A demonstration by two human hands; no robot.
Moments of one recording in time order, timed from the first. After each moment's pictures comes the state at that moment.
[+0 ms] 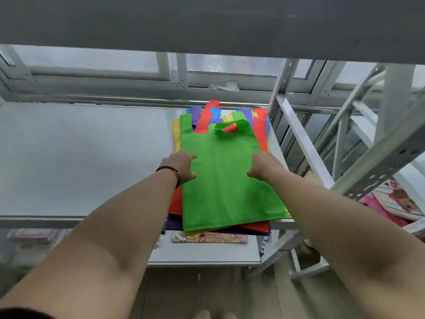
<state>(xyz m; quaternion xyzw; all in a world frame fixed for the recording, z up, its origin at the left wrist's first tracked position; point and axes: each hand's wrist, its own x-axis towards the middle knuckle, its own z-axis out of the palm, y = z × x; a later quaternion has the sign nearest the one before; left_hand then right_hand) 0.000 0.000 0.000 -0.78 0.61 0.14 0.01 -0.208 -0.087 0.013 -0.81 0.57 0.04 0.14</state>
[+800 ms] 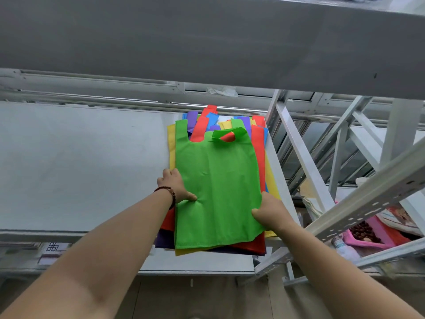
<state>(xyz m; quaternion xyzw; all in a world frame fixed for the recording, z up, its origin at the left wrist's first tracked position) -0.007 -0.007 -0.023 -0.86 0.45 0.25 -0.03 -0.248 -0.041 -0.010 -0.73 0.62 0.00 0.30</state>
